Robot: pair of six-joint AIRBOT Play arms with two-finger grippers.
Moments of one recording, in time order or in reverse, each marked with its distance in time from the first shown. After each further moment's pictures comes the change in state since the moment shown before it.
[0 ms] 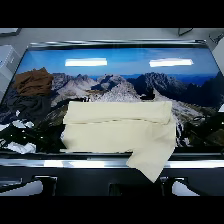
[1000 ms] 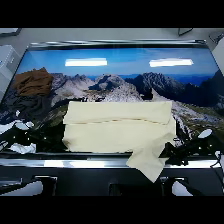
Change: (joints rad) left arm -0.037 0.021 -0.036 -0.016 0.093 -0.024; right arm 0.000 0.098 -0.511 0.228 -0.225 -0.151
